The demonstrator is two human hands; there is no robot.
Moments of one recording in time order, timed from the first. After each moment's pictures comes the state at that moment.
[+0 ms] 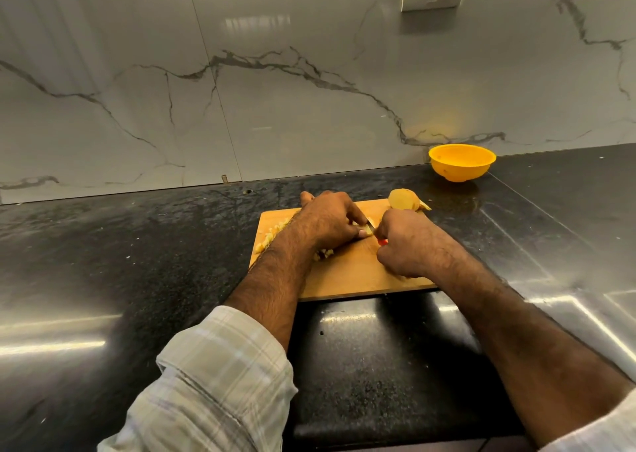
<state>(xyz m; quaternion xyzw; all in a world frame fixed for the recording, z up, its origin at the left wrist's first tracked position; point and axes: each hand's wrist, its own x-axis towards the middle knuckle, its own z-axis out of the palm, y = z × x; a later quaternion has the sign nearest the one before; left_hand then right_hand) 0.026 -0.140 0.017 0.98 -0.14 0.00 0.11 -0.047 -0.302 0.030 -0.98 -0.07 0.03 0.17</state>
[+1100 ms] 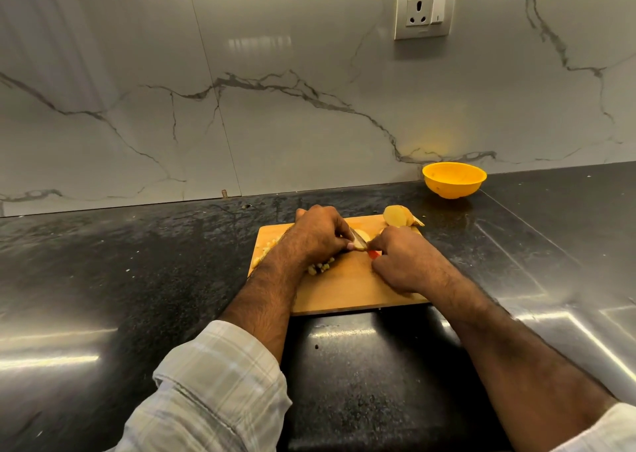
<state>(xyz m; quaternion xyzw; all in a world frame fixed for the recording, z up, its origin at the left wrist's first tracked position) 0.029 -0.128 0.012 0.97 -0.14 0.02 0.18 -0.044 -0.308 0.025 -0.97 -0.08 0.01 0.21</state>
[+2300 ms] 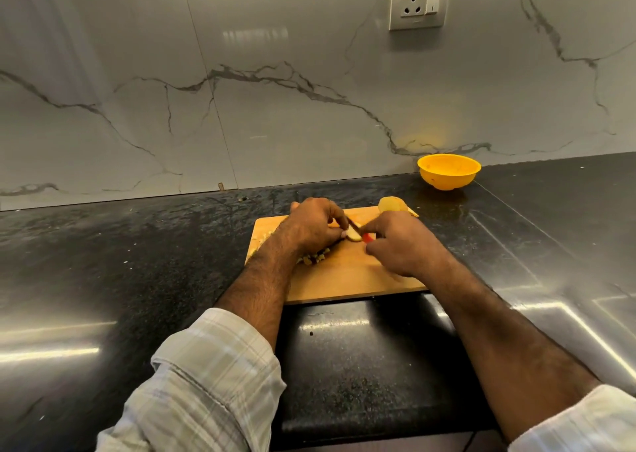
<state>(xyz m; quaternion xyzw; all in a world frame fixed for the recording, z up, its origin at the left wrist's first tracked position) 0.025 -0.126 0.011 0.97 -0.15 0.04 0.21 -0.044 -0.316 0.027 -0.96 -0.11 -0.03 0.25</state>
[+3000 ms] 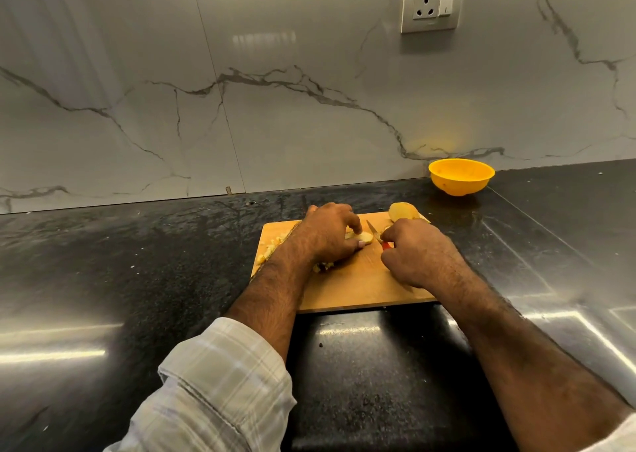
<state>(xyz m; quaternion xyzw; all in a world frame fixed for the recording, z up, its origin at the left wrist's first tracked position) 0.024 -0.134 0.015 0.98 -0.19 0.03 0.09 -0.040 -0.312 0.026 -0.98 -0.04 -0.01 0.17</state>
